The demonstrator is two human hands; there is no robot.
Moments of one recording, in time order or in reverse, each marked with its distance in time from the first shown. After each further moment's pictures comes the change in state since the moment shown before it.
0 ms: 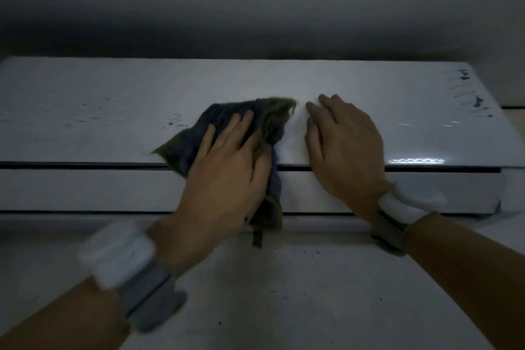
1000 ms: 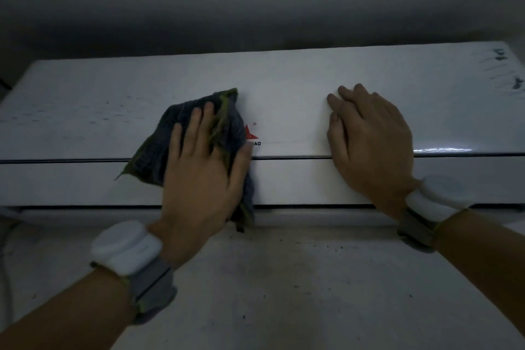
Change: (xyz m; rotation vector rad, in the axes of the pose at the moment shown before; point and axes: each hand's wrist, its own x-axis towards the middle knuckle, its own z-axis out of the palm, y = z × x) left_hand -0.023 -0.056 0.007 0.251 0.156 -0.116; right_hand -0.010 0.000 0.009 -0.016 0.159 -0.059
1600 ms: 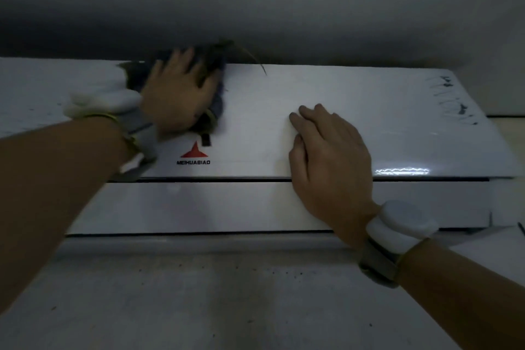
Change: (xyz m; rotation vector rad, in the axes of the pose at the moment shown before) left_hand 0.151 -0.003 0.006 -0.004 -0.158 0.182; right_hand -0.001 0.008 -0.001 0.068 0.012 0.008
